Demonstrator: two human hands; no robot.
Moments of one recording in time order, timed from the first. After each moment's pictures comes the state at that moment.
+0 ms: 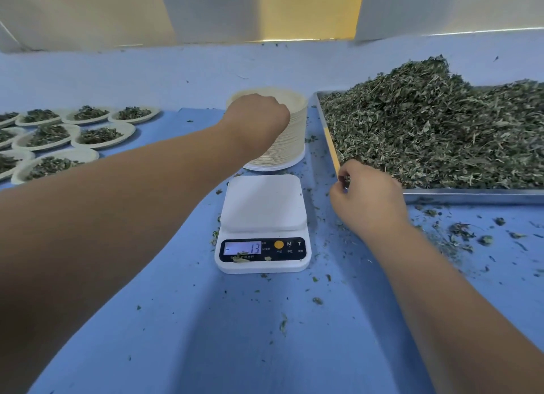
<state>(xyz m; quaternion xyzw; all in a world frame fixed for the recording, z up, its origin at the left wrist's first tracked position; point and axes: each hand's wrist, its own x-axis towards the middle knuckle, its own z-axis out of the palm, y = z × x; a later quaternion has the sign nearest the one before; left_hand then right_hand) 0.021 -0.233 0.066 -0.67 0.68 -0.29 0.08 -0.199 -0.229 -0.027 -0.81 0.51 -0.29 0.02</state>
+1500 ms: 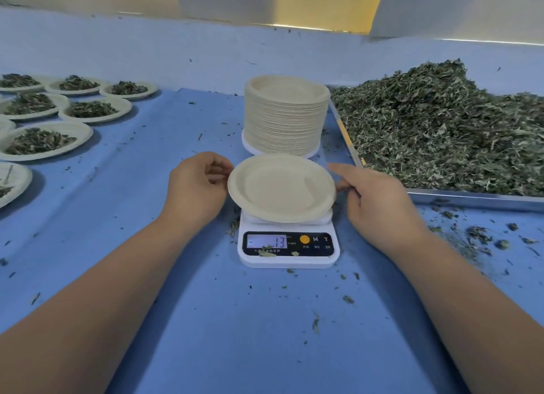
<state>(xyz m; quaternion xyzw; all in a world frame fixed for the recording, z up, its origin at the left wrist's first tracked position) 0.080 -0.113 -0.043 -0.72 0.44 0.11 -0.52 -0.189 -0.214 -0.034 -0.88 0.37 -0.30 0.09</state>
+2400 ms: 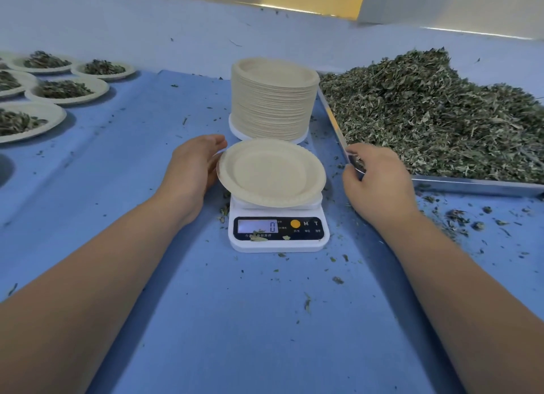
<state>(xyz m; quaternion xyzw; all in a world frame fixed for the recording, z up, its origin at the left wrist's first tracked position) 0.077 -0.128 -0.045 -0.58 0.30 0.37 -0.66 -0.199 -0.234 -0.042 -0.82 0.47 -0.34 0.01</state>
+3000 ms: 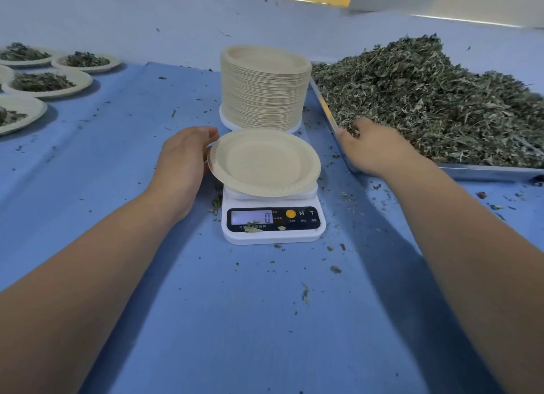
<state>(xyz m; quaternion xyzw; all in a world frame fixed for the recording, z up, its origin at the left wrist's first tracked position) 0.076 -0.131 -0.049 -0.63 0.33 0.31 -0.63 -0.192 -0.294 -0.015 -0.78 0.61 -0.13 0.04</state>
